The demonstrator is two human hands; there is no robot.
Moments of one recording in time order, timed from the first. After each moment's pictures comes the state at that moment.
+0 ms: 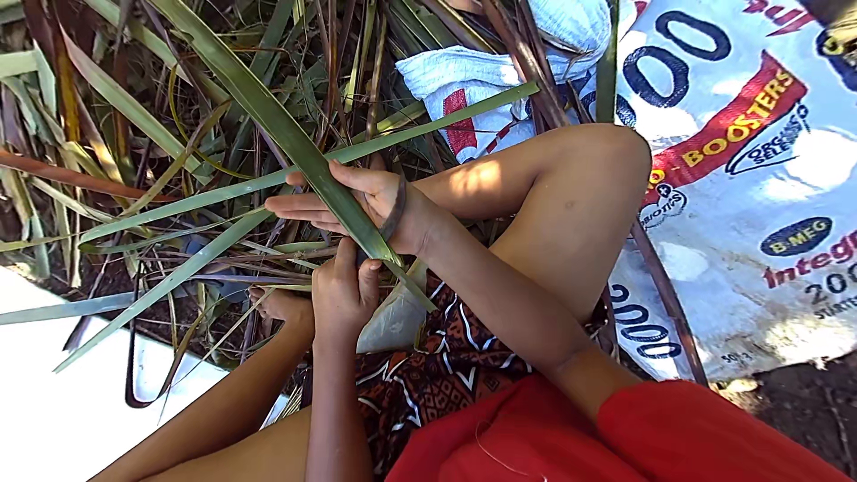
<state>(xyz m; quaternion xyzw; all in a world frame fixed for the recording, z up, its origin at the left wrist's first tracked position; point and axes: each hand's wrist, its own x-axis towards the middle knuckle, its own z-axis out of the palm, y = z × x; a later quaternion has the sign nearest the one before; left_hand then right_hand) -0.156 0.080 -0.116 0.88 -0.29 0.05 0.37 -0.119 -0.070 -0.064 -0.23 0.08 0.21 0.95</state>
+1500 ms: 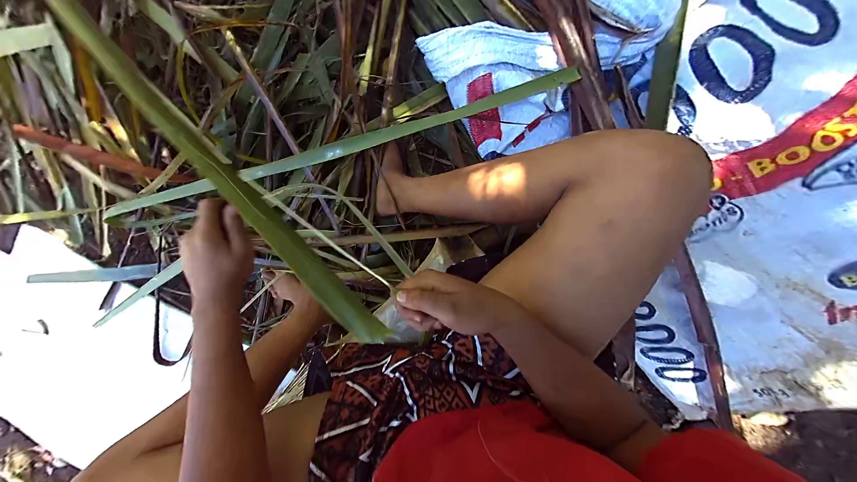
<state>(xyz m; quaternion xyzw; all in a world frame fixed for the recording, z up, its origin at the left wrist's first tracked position) -0.059 0.174 -0.090 0.98 -0.14 -0.02 0.14 -0.222 -0.095 -0.098 -0.49 -0.04 0.31 0.81</state>
